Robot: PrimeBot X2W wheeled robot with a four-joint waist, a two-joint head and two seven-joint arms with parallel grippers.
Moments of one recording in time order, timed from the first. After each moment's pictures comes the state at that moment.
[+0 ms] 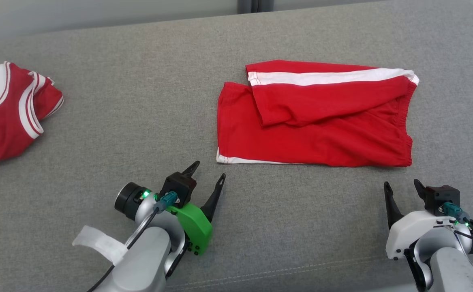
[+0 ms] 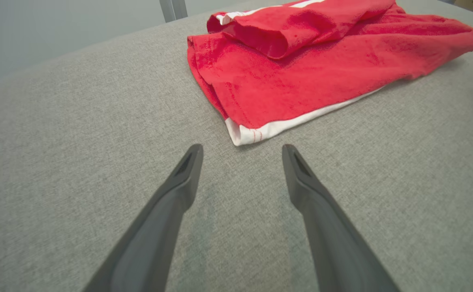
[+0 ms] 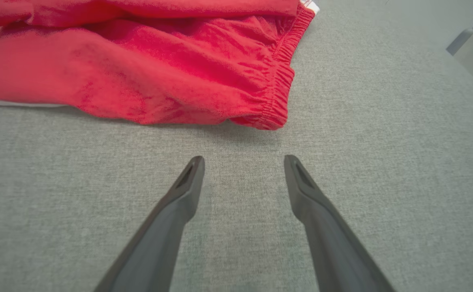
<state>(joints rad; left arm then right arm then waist) -0.48 0.08 -0.59 0.73 -0.23 -0.13 -0.23 -0.17 -0.07 -0.14 0.41 -0.04 0.13 -0.06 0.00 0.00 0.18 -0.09</state>
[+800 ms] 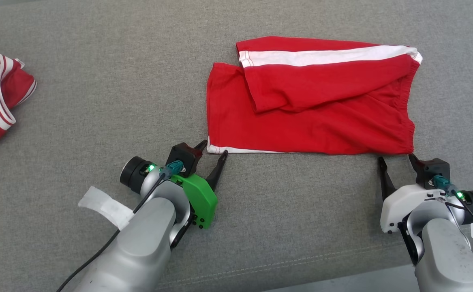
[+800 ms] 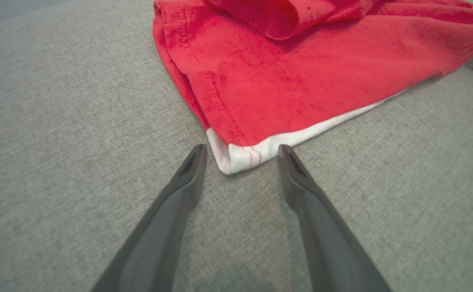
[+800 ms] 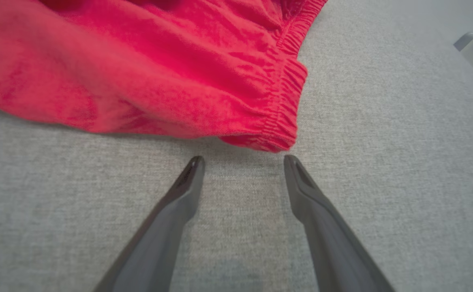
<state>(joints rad) -0.68 0.05 -0.73 0.90 -0.40 -0.13 -0.22 -0.35 -0.07 -0.16 0.58 -0.12 0.13 -0.12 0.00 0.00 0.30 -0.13</state>
